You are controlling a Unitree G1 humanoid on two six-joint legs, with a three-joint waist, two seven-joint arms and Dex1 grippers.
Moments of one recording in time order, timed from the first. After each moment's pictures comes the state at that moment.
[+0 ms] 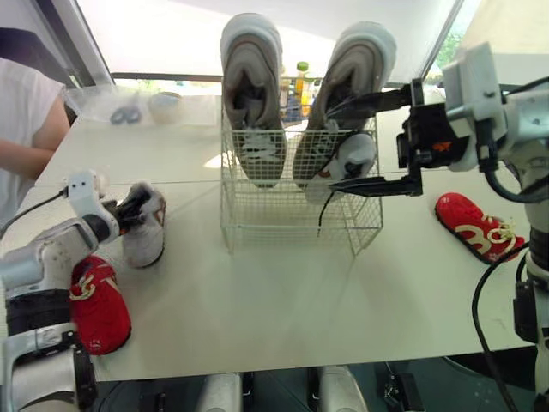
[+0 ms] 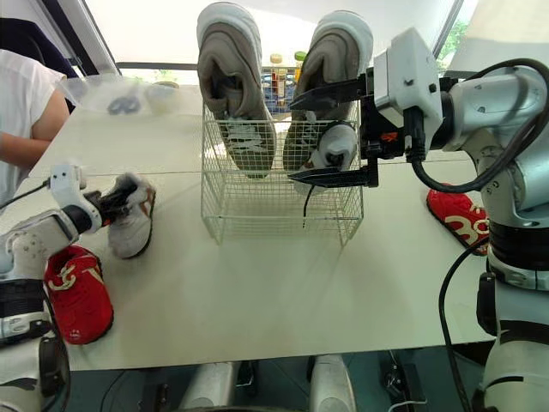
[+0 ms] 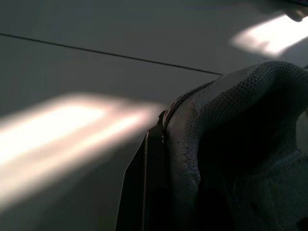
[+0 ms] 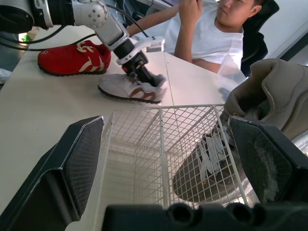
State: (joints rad) left arm -0.56 0.57 0.46 0.10 -0.68 0.82 -0.37; right arm -0.96 -0.88 -0.02 -0.25 0.57 0.55 1.27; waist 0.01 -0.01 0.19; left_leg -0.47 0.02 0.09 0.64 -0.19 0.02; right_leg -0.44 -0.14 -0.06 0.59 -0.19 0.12
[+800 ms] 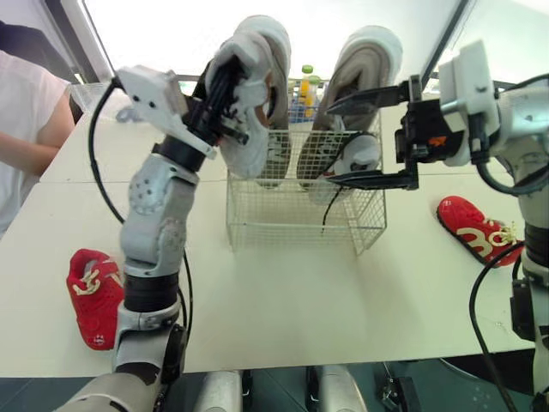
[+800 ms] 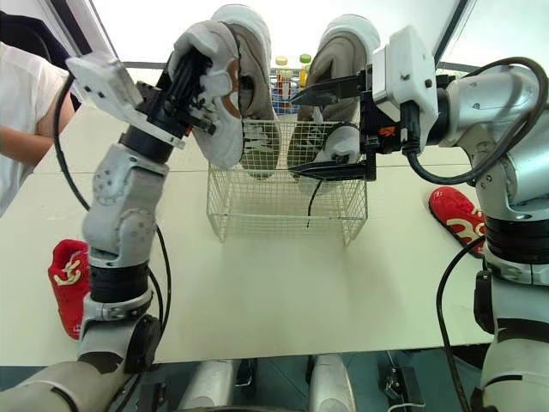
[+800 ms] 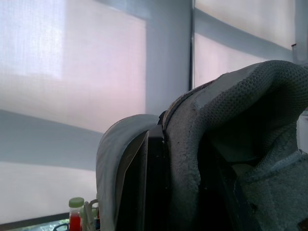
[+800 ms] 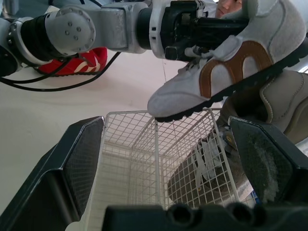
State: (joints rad) left arm -0.70 0.16 0.08 -0.20 -0.37 0.10 -0.30; right arm -0.97 -0.87 0.01 -0.19 0.55 0.51 1.27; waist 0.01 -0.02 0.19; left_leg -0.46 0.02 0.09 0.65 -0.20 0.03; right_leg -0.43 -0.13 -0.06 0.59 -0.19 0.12
